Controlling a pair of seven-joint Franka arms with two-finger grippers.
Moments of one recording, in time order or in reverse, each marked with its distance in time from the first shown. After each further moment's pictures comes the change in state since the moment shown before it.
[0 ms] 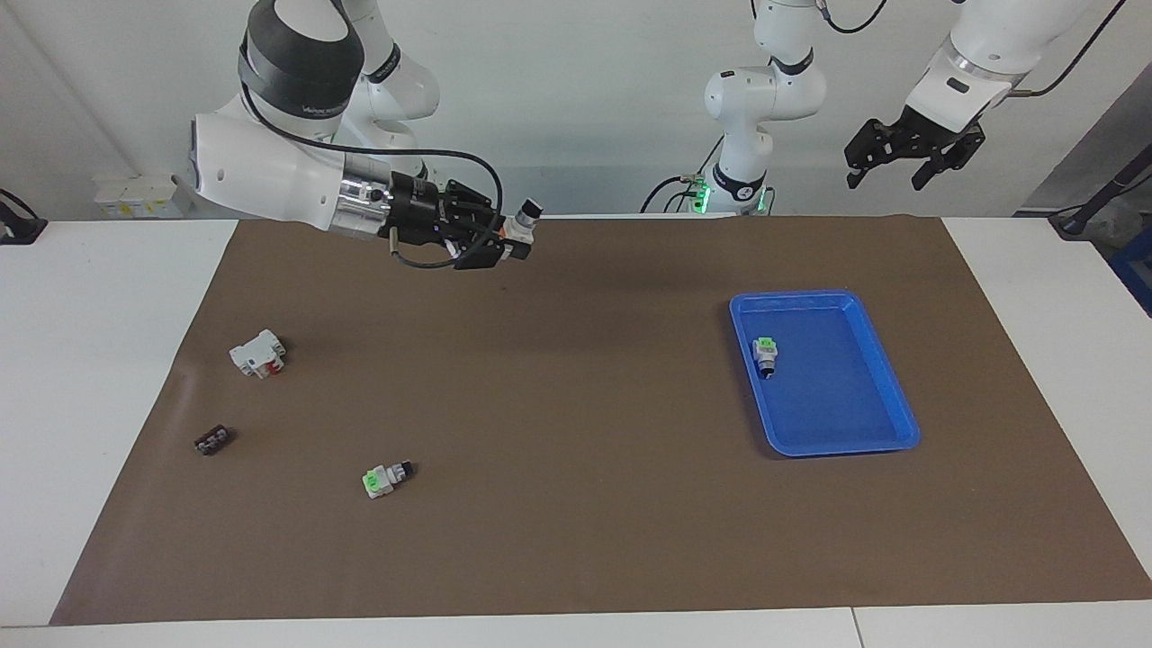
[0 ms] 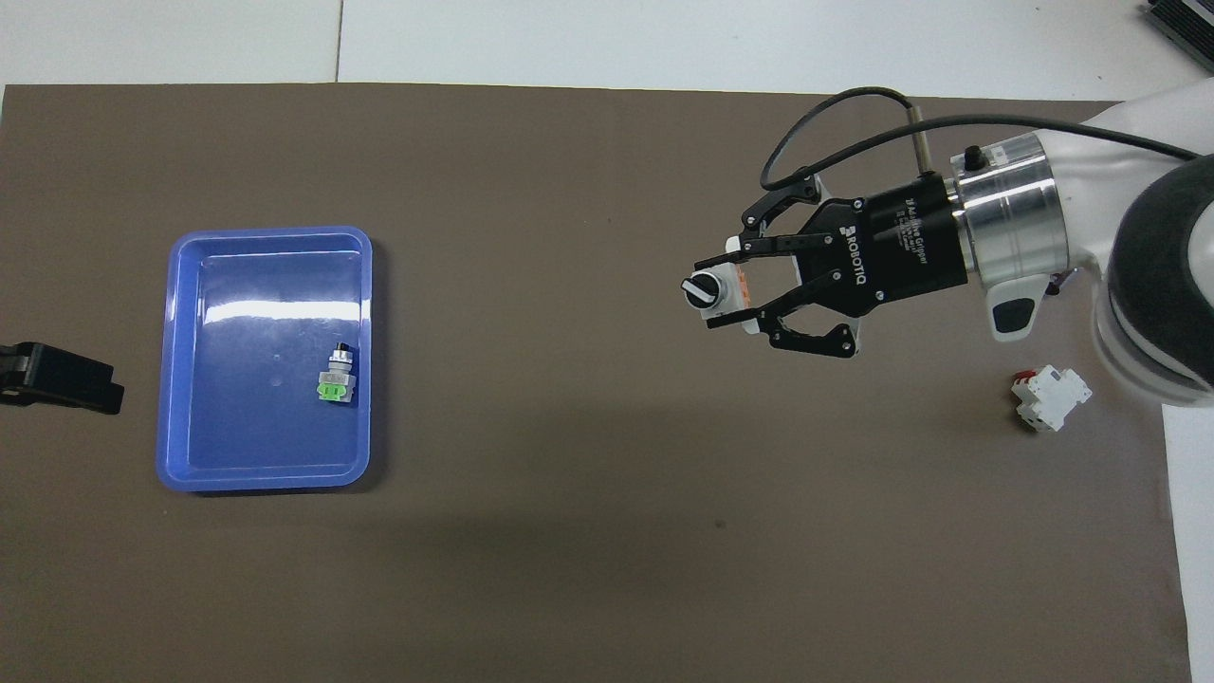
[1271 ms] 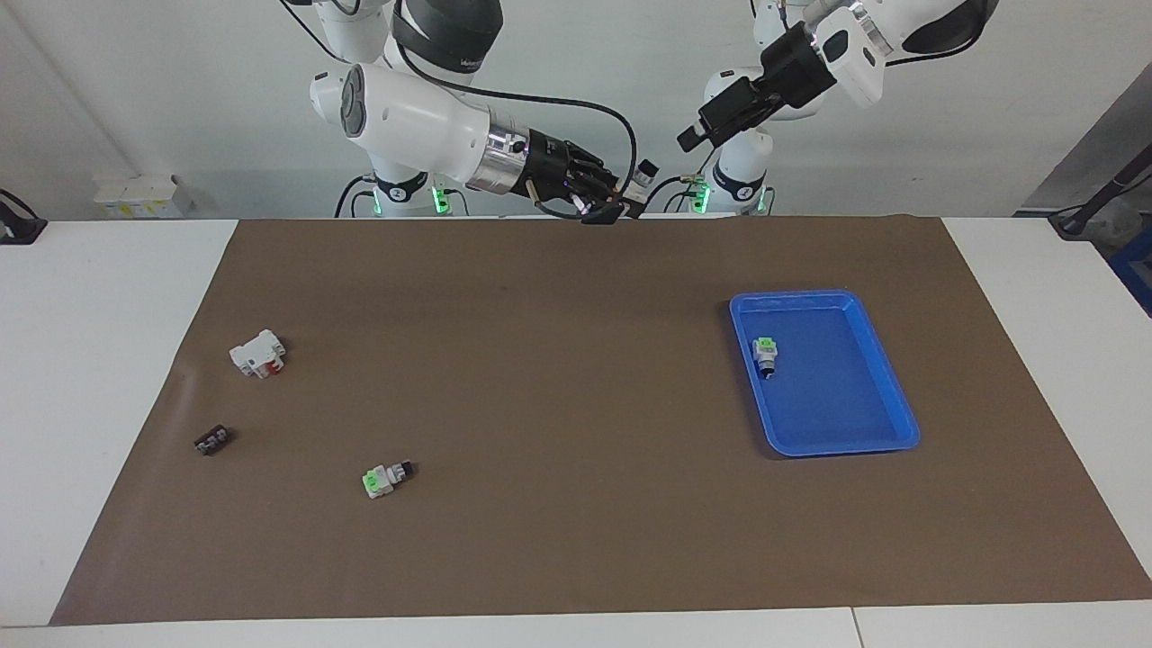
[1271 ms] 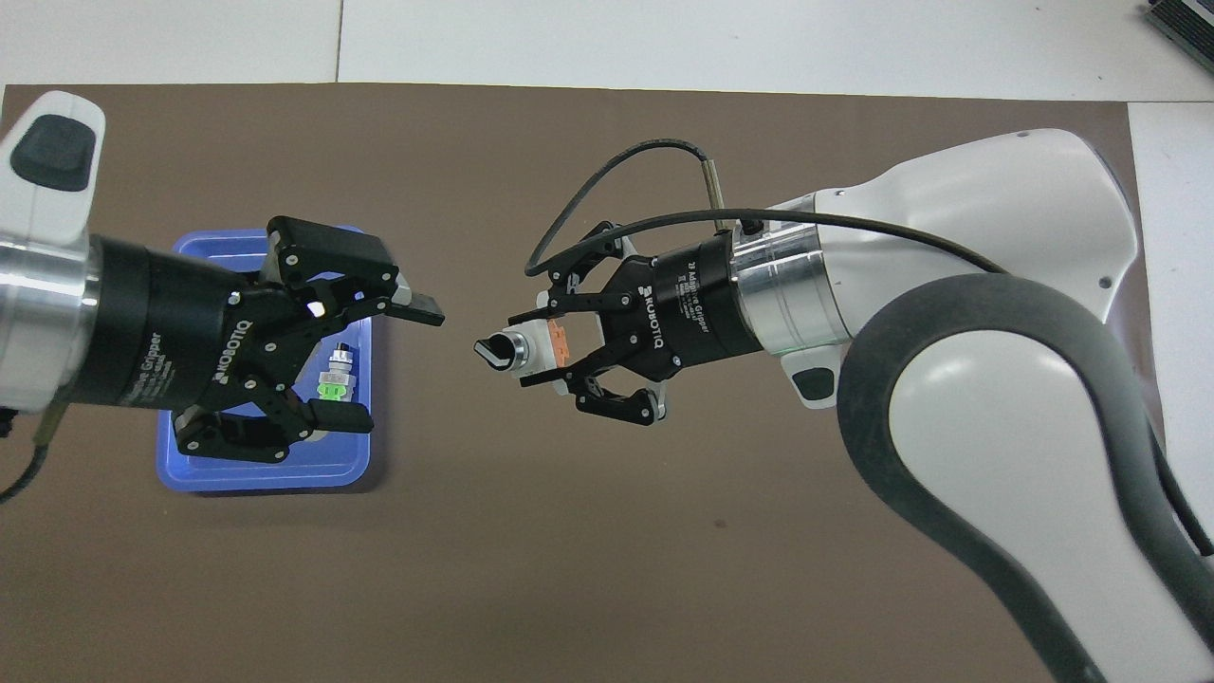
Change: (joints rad) left arm -0.003 -0.005 -0.139 -0.018 -0.568 0.283 -0.918; right arm 0.220 -0.006 0.007 -0.019 -0.033 0.232 0.091
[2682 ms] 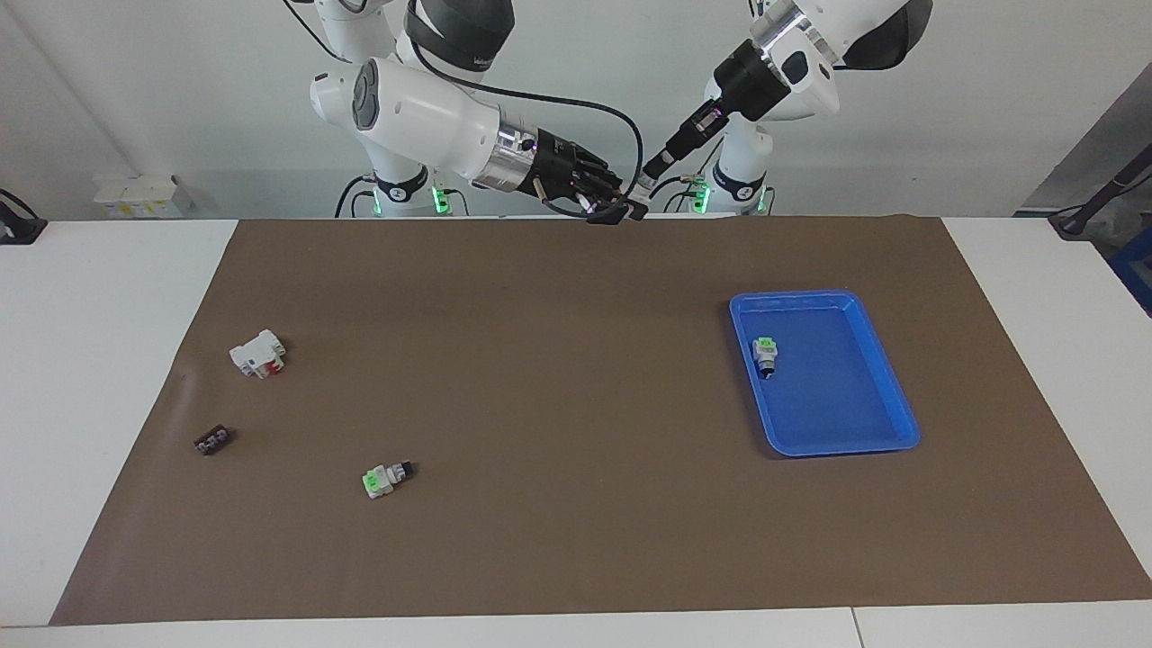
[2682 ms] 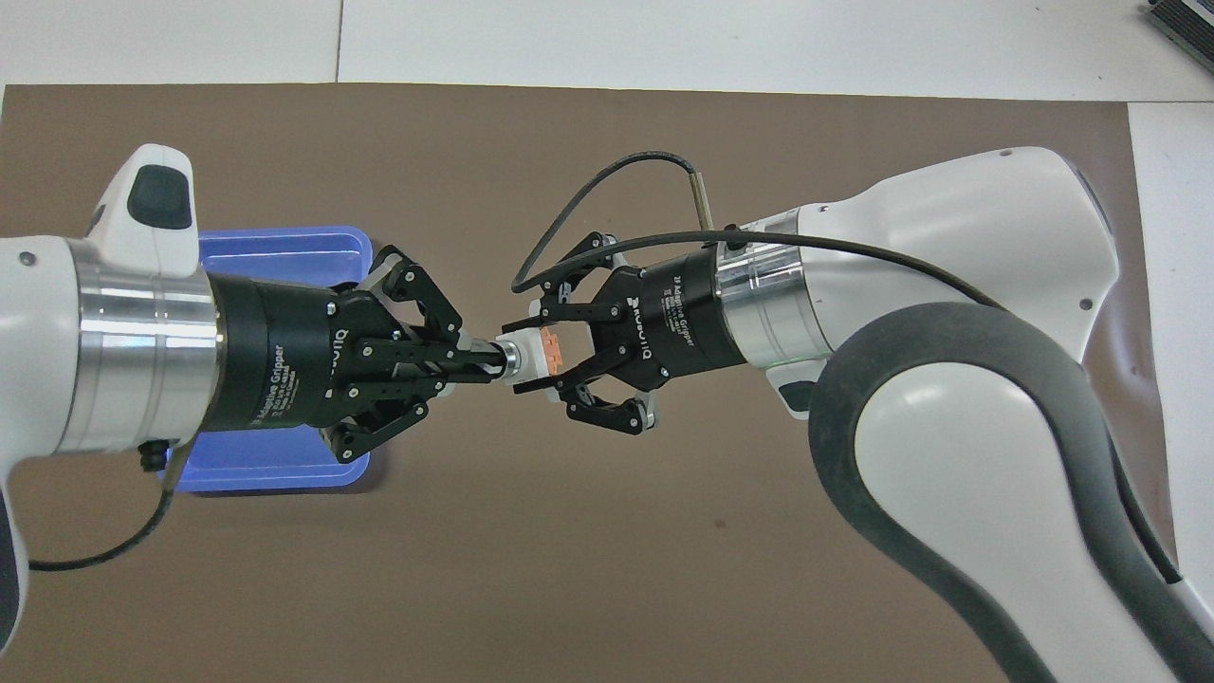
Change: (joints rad) left arm -0.004 -0.070 -0.076 -0.144 0.002 0.203 -0.189; right arm 0.025 -0.014 -0.006 -0.022 -0.022 0.037 0.000
